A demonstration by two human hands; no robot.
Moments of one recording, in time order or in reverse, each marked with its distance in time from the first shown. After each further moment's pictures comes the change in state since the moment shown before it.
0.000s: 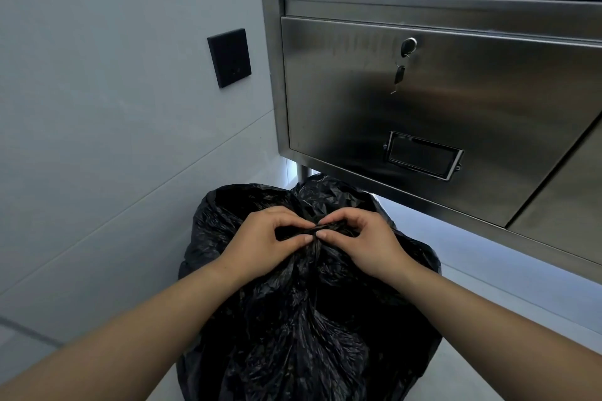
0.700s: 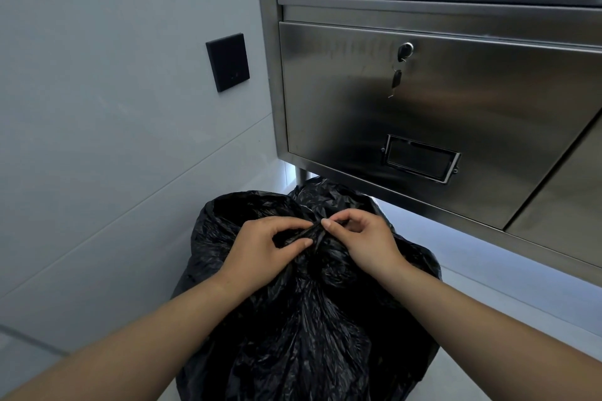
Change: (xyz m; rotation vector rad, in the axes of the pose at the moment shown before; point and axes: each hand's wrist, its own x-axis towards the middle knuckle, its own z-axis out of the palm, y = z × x) left_hand -0.009 0.003 0.006 0.039 0.131 0.031; right_hand 0.006 0.005 0.007 0.079 0.160 0.224
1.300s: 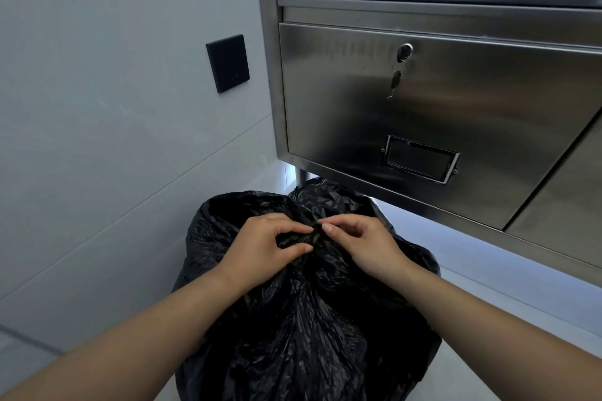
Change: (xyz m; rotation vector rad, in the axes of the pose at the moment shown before) left_hand 0.007 -0.001 -0.004 0.064 -0.084 0.023; right_hand -0.005 -0.006 -0.008 -0.031 -0.179 -0.060
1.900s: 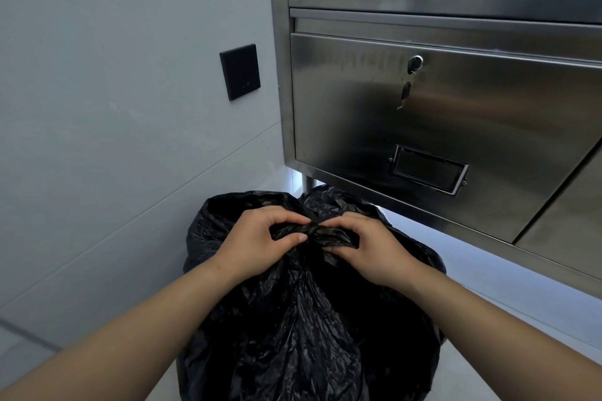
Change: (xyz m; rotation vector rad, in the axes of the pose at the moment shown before) left_hand 0.009 -0.002 -0.022 -0.055 0.018 -0.041; right_hand 0.007 -0.017 -0.005 -0.421 -0.119 -0.227
